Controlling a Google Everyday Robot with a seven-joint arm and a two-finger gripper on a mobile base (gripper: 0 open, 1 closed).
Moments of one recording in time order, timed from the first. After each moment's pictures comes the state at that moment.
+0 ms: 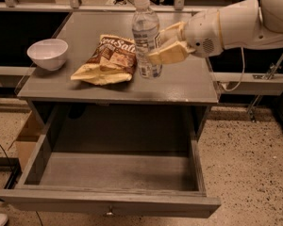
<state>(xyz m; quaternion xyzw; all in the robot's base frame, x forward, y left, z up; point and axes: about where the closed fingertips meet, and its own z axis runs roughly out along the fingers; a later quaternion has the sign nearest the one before) 0.574 -0.038 0.973 -0.55 0.64 0.27 0.47</state>
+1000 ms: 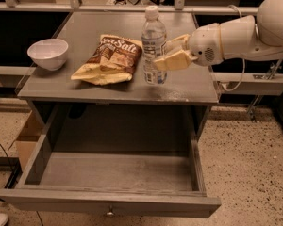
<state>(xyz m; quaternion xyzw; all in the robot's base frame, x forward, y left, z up) 0.599 -0.057 0.934 -0.51 0.67 0.30 0.45</state>
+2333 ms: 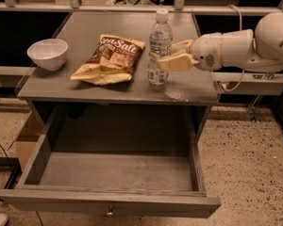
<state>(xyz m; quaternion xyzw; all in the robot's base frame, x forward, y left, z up) 0.632 -0.073 0.912 -0.46 0.67 0.32 0.48</state>
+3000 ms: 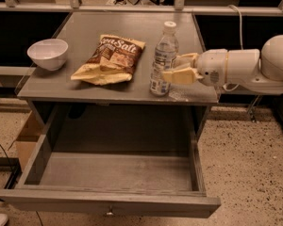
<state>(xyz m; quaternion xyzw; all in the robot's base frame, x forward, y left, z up) 0.605 -0.082 0.890 -0.44 0.67 0.34 0.50</state>
